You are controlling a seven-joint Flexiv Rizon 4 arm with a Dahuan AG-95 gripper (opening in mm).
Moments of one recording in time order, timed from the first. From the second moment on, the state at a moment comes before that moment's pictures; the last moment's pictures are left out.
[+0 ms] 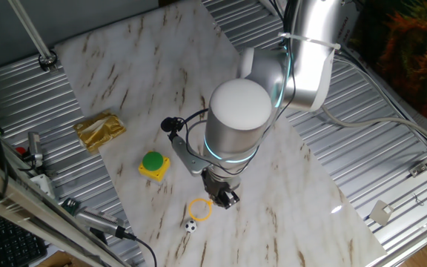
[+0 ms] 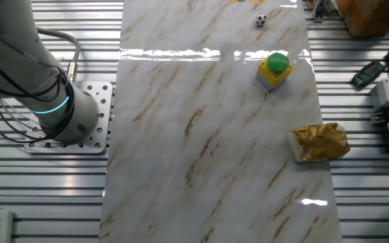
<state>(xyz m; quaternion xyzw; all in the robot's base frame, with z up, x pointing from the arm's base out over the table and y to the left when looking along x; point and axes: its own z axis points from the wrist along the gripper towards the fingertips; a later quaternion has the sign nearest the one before) 0.488 0.327 0.121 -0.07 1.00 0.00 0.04</state>
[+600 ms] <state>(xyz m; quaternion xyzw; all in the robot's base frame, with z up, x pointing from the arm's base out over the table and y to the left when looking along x) 0.487 0.327 0.117 -0.07 1.00 0.00 0.05</state>
